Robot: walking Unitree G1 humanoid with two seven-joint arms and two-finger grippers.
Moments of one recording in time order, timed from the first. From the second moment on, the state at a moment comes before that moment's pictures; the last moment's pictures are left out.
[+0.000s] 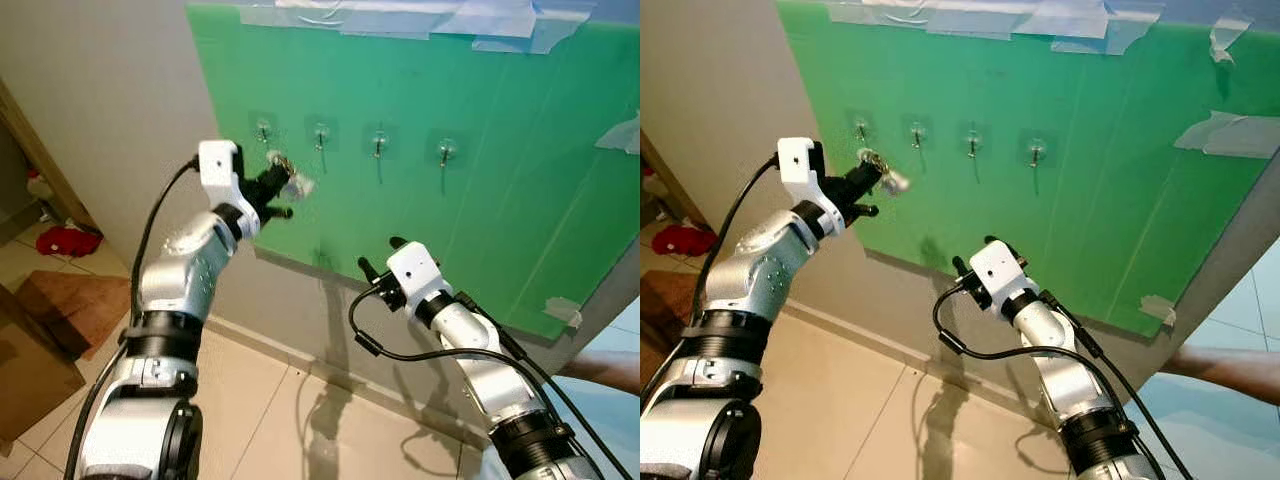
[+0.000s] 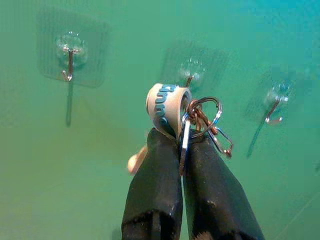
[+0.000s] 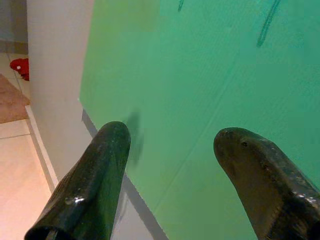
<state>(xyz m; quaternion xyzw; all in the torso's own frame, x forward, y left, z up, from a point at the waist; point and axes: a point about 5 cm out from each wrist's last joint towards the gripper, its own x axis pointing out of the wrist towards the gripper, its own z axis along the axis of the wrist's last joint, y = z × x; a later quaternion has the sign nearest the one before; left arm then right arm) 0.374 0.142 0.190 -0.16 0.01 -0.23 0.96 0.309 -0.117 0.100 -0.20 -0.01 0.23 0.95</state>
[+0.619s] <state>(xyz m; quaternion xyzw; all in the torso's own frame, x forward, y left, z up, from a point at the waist) 0.382 0.133 0.205 0.01 0.03 -0.24 0.97 0.307 -0.113 0.100 -0.20 -0.01 0.24 0.95</state>
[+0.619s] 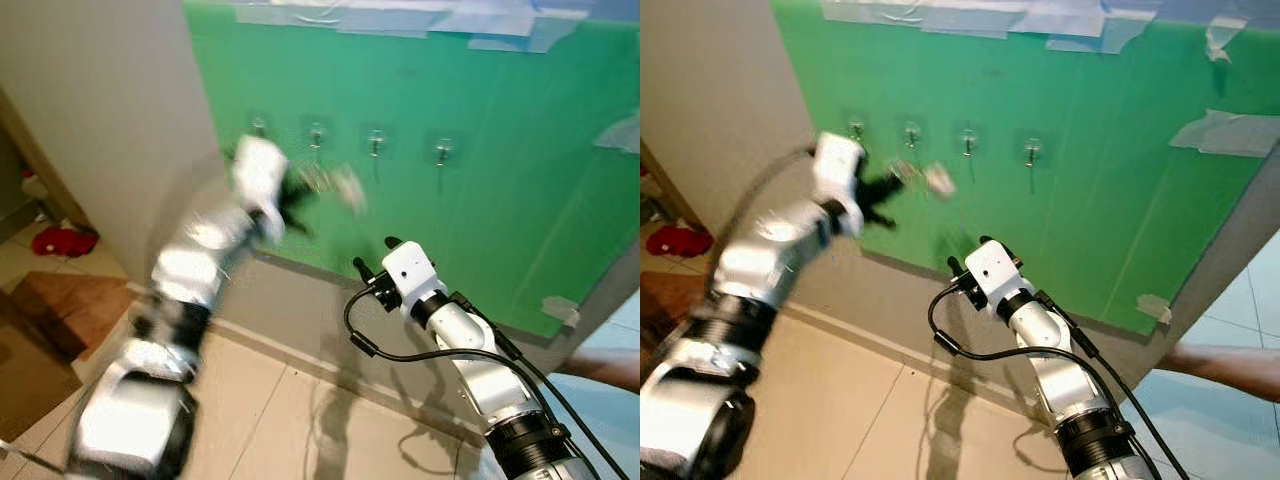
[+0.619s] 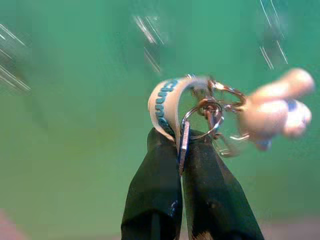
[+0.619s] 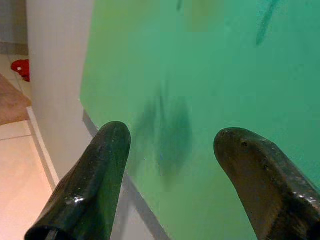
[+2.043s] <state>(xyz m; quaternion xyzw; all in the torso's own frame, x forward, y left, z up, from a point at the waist) 0.412 0.104 0.215 0.16 0.05 -0.24 0.96 0.305 -0.105 0.096 -0.20 0.00 0.24 0.95</state>
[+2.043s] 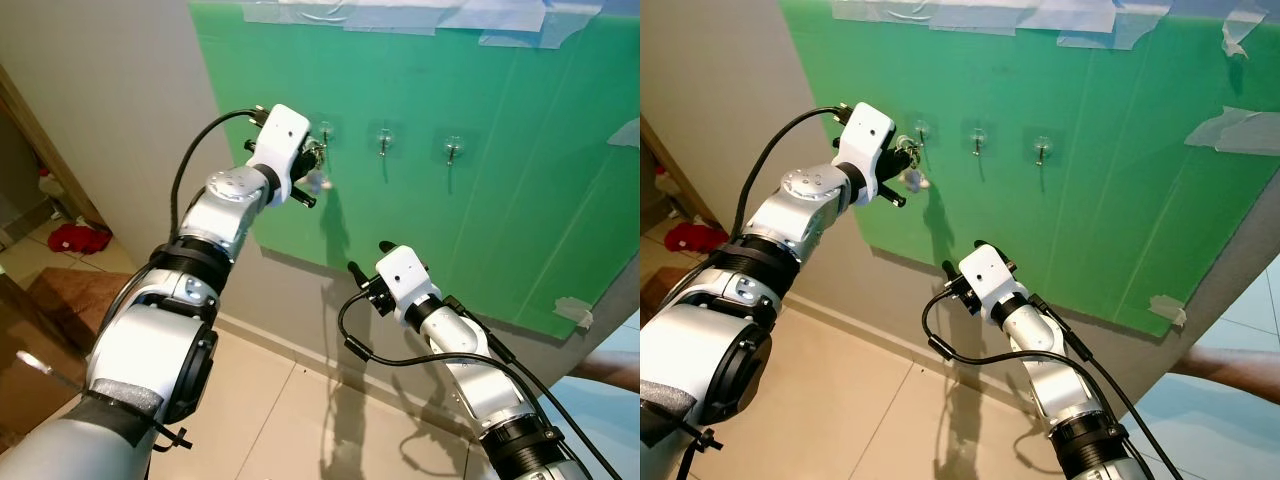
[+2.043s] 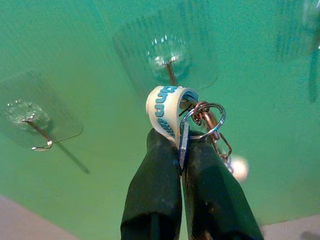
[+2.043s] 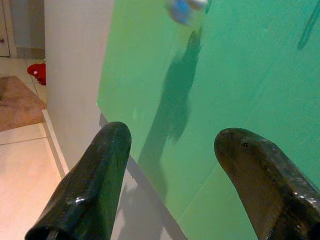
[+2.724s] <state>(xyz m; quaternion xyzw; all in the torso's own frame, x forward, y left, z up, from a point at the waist) 0.412 0.090 0.214 0.18 0.04 -0.26 0.95 0.305 -0.108 0.096 -0.21 0.00 0.24 0.95</state>
